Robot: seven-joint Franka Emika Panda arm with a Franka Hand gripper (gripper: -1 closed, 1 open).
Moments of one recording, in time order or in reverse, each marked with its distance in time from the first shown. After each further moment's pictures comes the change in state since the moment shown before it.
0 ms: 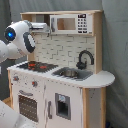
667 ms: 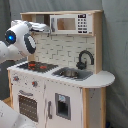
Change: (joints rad) arm -0.065 -0.001 0.049 0.000 0.004 0.113 0.171
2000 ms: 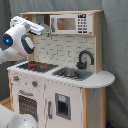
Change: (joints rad) arm -0.240 -0.127 0.157 0.056 0.110 0.031 0.302
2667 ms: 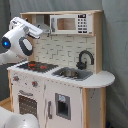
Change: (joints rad) arm -0.118 -0.091 0.083 0.025 0.073 -0.006 0.151
